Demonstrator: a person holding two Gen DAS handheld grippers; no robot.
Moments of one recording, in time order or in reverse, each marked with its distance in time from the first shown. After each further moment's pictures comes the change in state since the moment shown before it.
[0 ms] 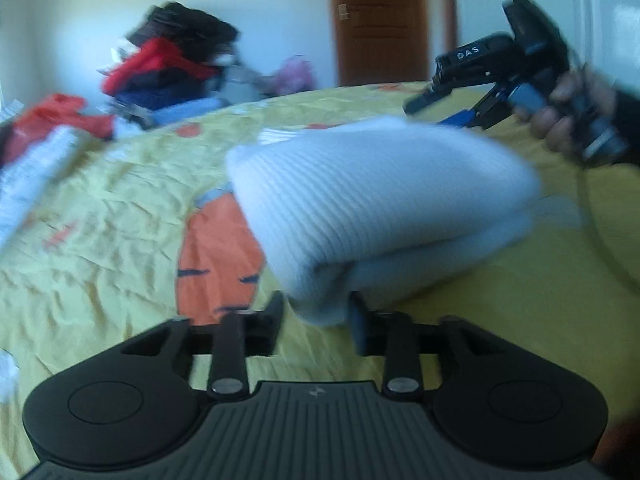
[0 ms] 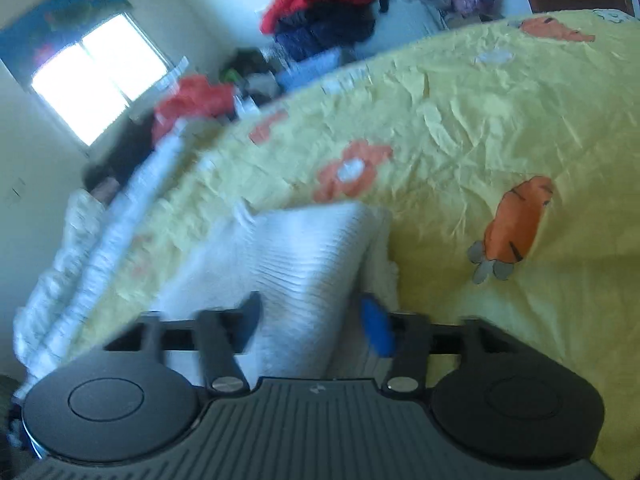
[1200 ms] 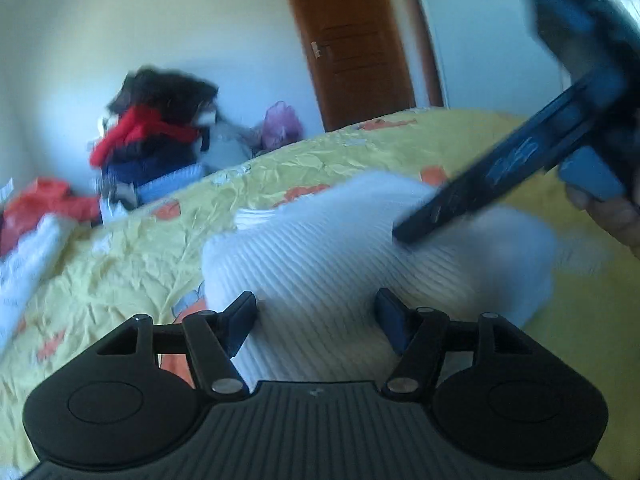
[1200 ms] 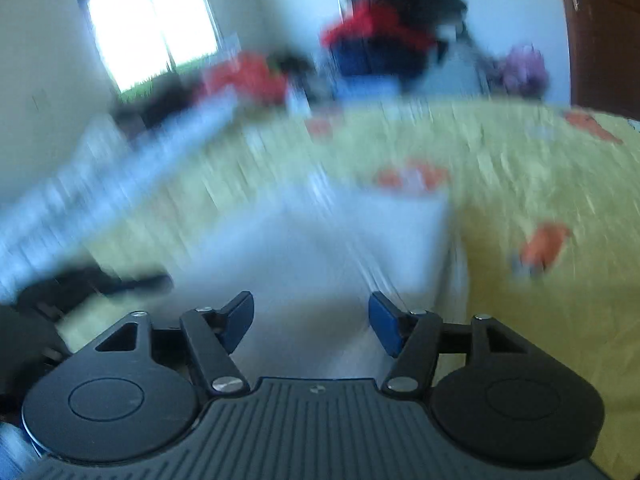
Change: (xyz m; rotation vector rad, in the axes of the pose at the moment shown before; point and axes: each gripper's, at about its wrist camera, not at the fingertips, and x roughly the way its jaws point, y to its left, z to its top) left arm 0.061 -0.050 0.047 0.236 -0.139 0.110; right arm -0.001 0.071 -0.064 -0.352 0.014 -0.120
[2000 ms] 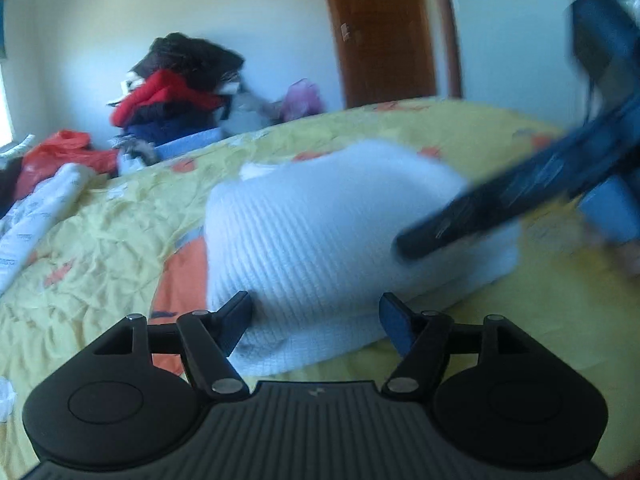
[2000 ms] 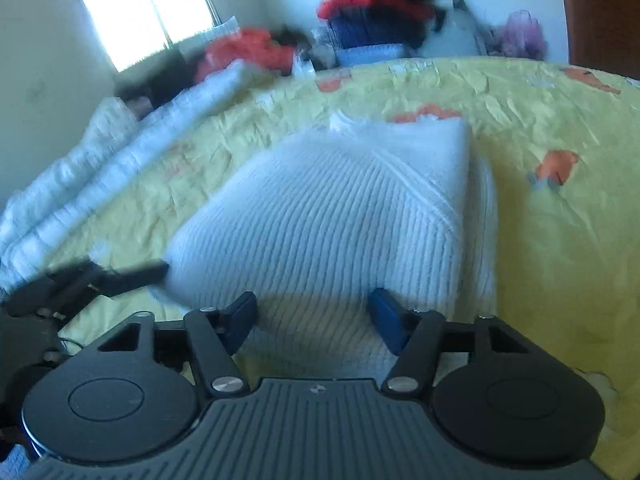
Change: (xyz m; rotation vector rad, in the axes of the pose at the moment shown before) left arm -0.041 -0.018 -0.020 -0.140 0.092 0.055; right arm -0.022 0.021 -0.043 0.083 0.002 0.061
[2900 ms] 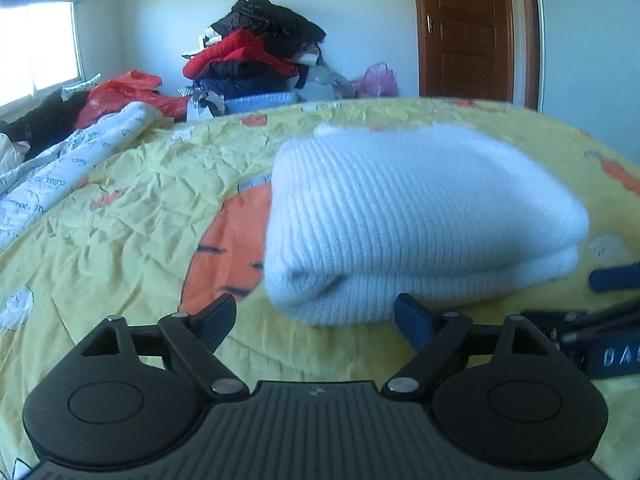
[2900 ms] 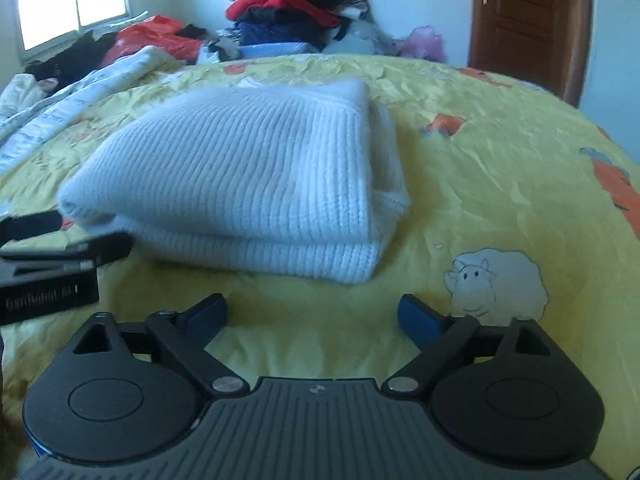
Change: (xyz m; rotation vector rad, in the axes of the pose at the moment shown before) left arm 0.006 0.015 -0.026 -0.205 0.078 0.130; right arm -0.001 0.032 -0.078 -0.019 -0.020 -0.422
